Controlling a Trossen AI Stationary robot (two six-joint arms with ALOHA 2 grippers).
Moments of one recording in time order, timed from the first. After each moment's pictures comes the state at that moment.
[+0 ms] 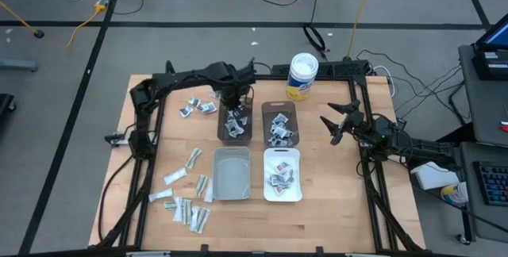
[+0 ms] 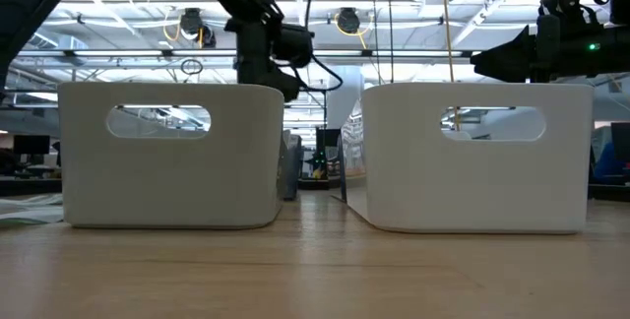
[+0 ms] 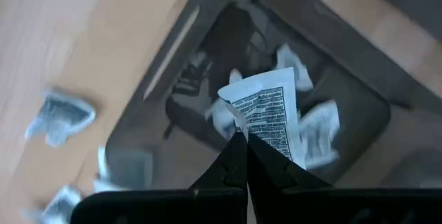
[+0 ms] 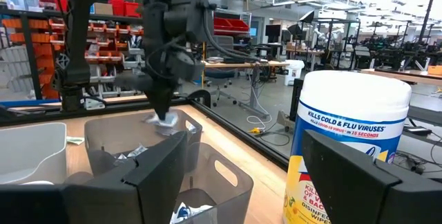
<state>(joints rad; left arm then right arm) 0.47 1.97 1.63 -1.16 0.06 -0.14 -0.19 0.04 0.02 0.13 0.34 -0.07</state>
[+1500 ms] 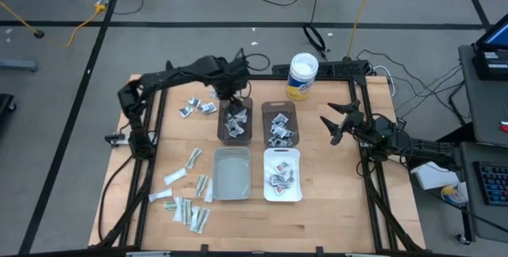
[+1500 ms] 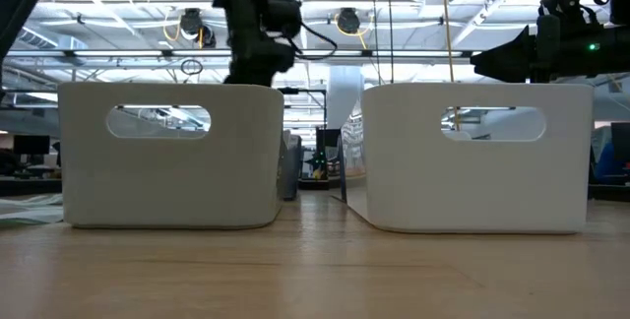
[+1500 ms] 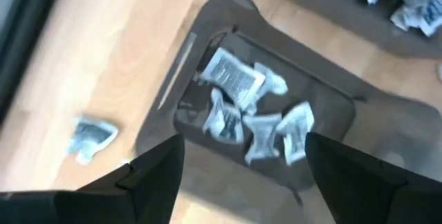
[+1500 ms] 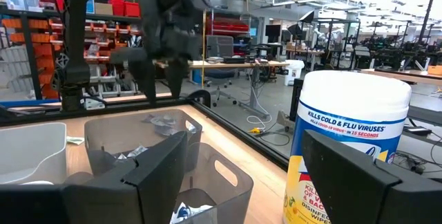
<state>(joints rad) 0.48 1.86 1.64 -1.15 0.08 -0.03 -0.19 0.04 0.02 0.13 0.34 -0.07</state>
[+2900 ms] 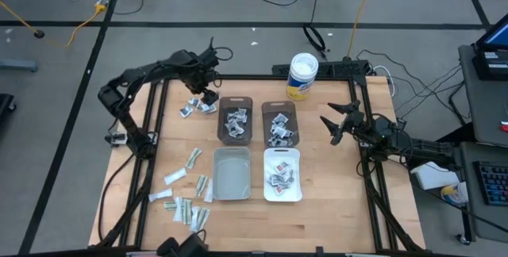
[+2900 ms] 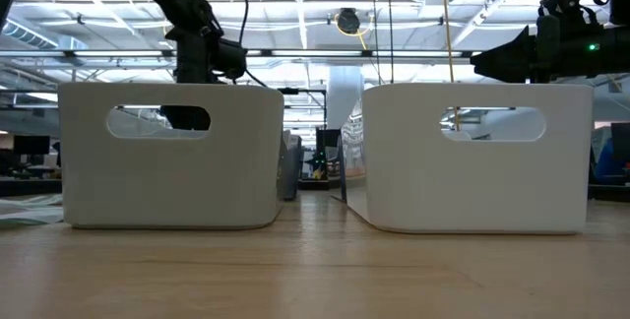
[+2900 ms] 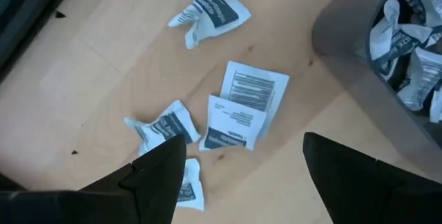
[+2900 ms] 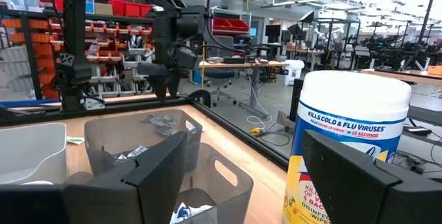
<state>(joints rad) 0.79 1.70 1.29 -1.10 0.08 0.00 -0.19 0.04 0.02 0.13 0.34 -0.07</state>
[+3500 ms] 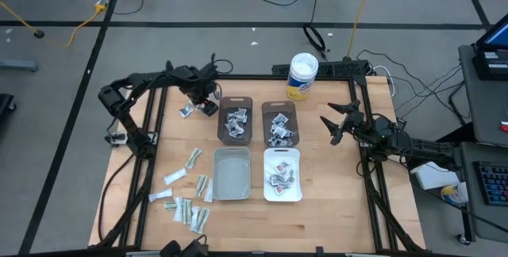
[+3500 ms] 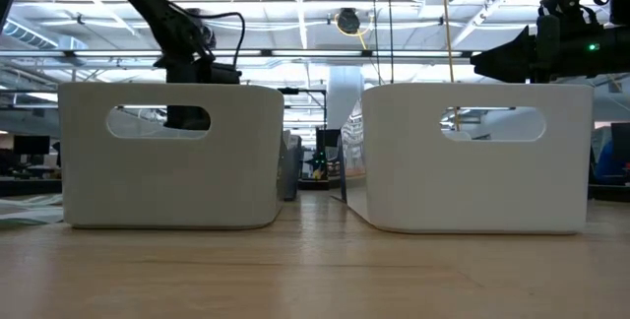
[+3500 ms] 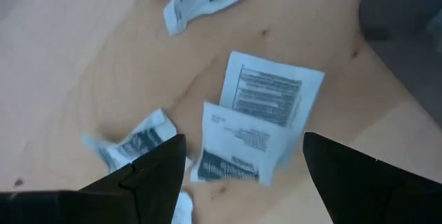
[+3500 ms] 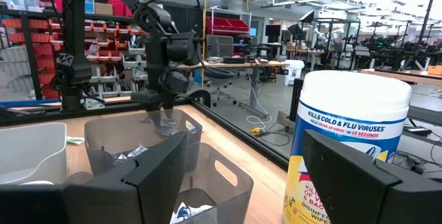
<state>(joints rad) 0.76 1.70 1.04 -0.81 0.03 -0.01 -0.19 0.04 0.02 0.13 0.34 -0.07</state>
